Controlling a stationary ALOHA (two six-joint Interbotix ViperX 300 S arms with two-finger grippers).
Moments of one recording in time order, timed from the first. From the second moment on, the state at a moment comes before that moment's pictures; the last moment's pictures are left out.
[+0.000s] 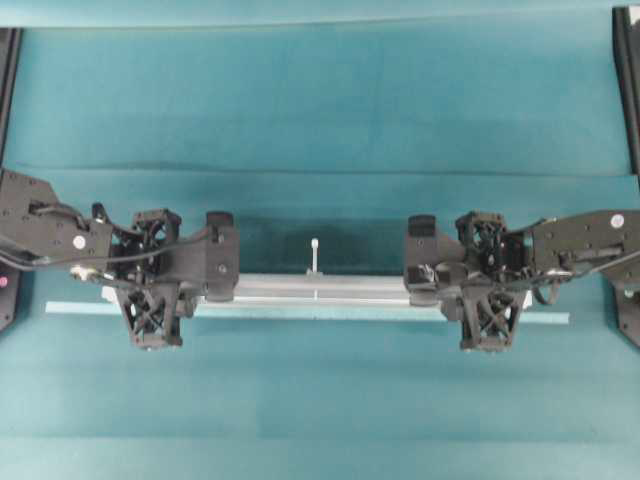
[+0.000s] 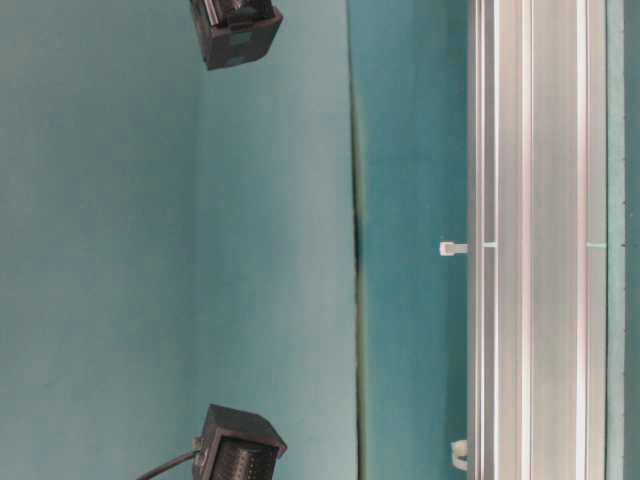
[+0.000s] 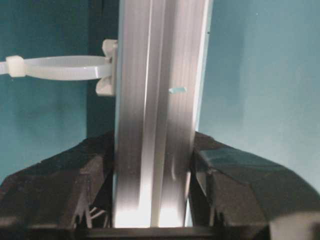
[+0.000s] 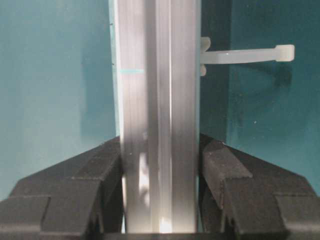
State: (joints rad) left arm -0.03 -0.05 0.82 0.03 0.47 -0.11; right arm 0.02 -0.06 0.85 0.06 0.46 0.01
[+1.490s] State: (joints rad) left arm -0.05 -0.29 0.61 0.02 0.91 -0.12; right arm 0.02 -0.25 0.57 0.06 0.95 0.08
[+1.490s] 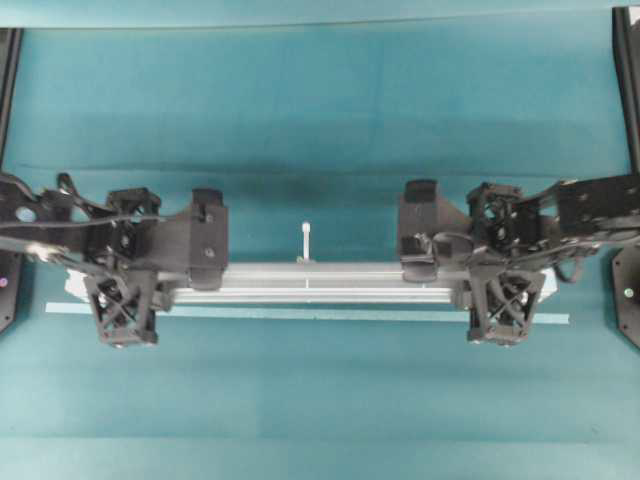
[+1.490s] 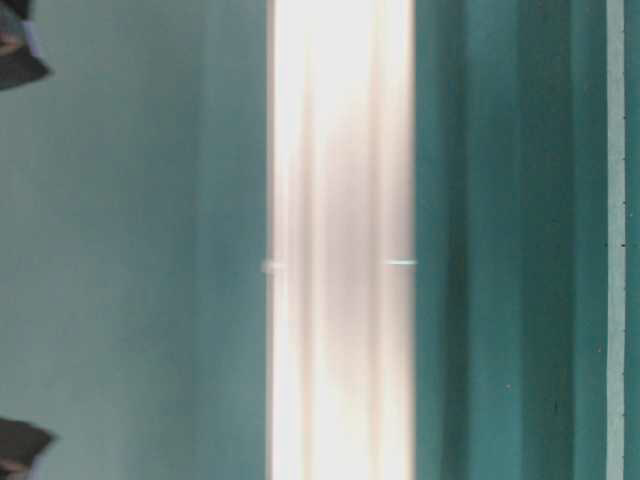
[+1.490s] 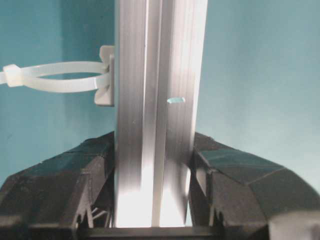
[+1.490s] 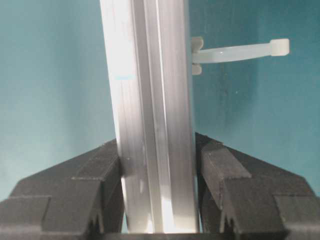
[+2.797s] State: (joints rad) left arm -0.06 -0.28 -0.02 0.02 1.49 -0.12; right arm 0.09 -0.30 0.01 0.06 1.61 0.19
